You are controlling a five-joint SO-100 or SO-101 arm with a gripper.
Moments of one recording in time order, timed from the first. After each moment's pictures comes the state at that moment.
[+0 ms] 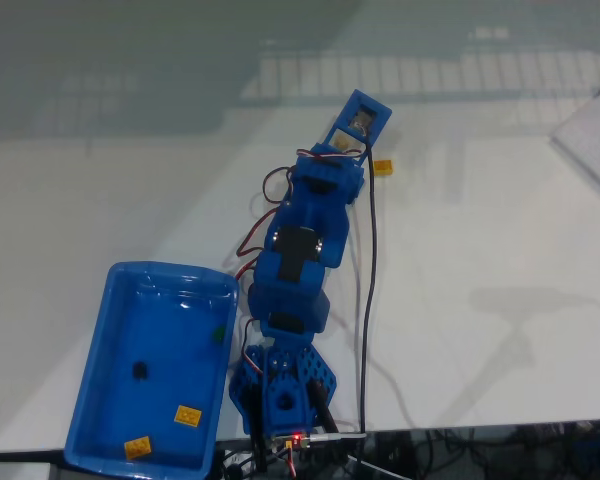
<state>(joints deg) 20.0 91.4 124.9 25.2 -68.4</state>
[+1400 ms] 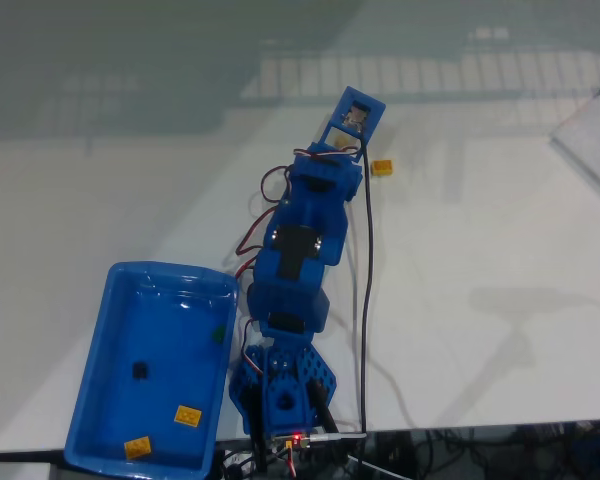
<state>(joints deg) 19.1 90.4 124.4 25.0 -71.1</state>
